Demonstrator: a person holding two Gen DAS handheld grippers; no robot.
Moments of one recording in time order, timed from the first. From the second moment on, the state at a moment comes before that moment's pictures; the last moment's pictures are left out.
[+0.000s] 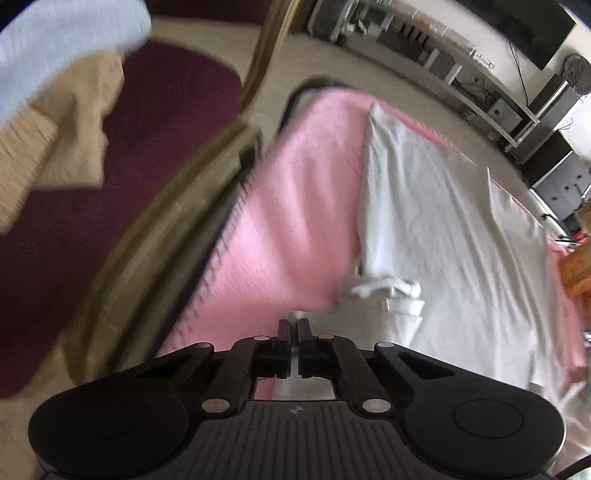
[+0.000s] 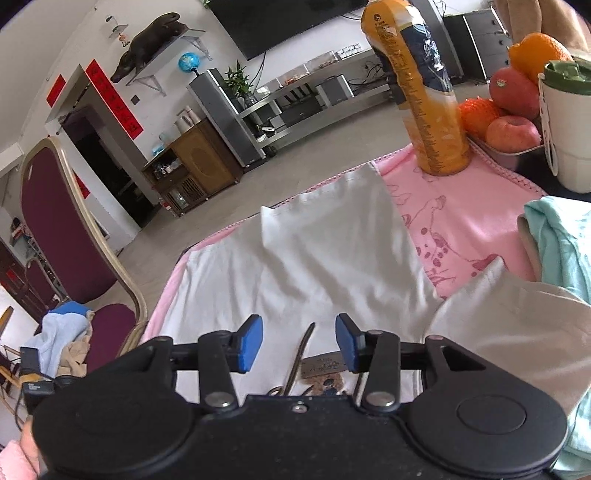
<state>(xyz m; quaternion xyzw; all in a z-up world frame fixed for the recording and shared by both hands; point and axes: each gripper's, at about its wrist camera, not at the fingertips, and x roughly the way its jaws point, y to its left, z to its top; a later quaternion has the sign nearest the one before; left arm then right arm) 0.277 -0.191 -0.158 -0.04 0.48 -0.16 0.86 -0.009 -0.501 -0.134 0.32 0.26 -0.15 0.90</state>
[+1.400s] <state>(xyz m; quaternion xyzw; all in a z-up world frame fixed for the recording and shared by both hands) 0.169 -0.226 -0.161 0.07 0.43 -0.18 0.88 -0.066 -0.553 -0.175 0.52 0.30 -0.18 0.78</state>
